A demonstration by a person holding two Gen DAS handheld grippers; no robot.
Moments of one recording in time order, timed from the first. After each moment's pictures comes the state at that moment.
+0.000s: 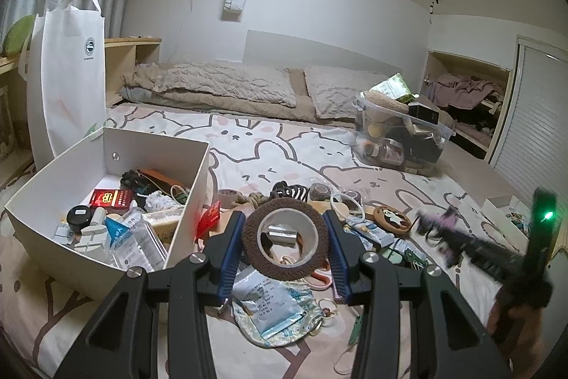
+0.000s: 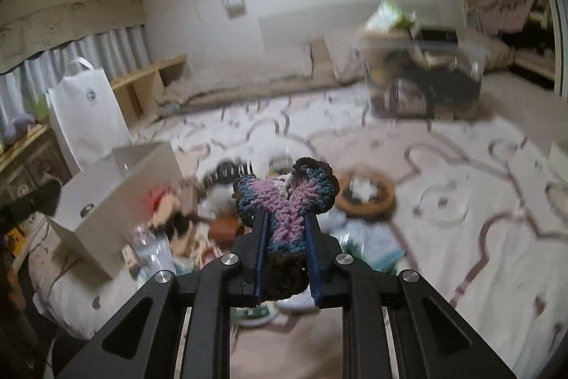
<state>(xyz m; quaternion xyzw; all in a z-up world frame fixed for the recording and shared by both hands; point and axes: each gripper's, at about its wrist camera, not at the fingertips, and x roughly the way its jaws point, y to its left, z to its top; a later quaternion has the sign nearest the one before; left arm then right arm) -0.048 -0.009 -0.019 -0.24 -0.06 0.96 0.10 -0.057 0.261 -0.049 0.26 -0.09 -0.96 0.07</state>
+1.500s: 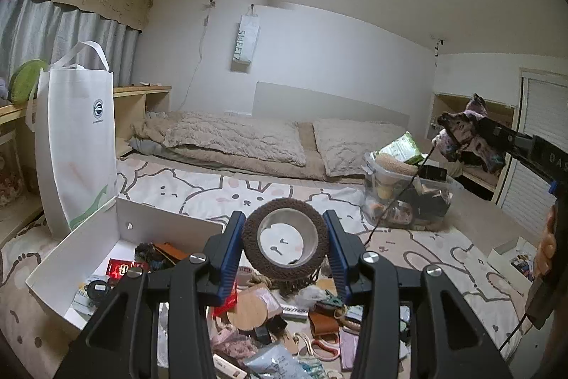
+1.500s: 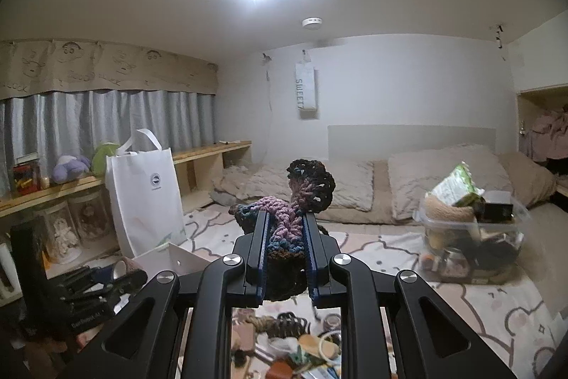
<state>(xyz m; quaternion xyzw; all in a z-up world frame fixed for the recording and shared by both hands) -0.079 -0.029 0.055 -0.15 -0.07 0.98 0.08 -0.084 0.211 0.130 0.08 -0.03 -0.98 0.17</state>
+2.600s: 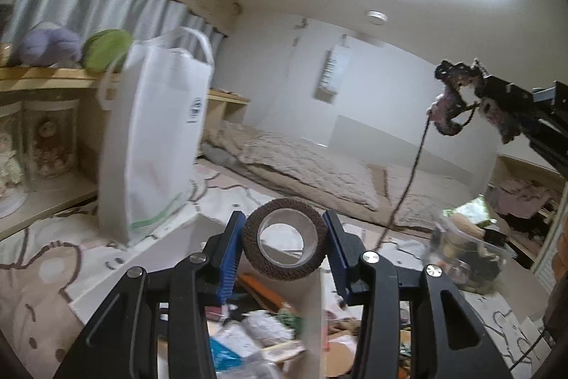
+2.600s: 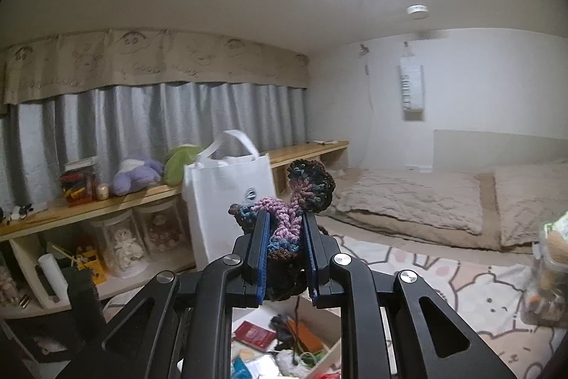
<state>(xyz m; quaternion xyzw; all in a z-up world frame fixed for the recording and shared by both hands) -0.102 -0.172 0.033 -0.11 -0.16 0.98 -0.06 -0.154 0.037 0.170 0.09 -0.01 -0.93 0.34</state>
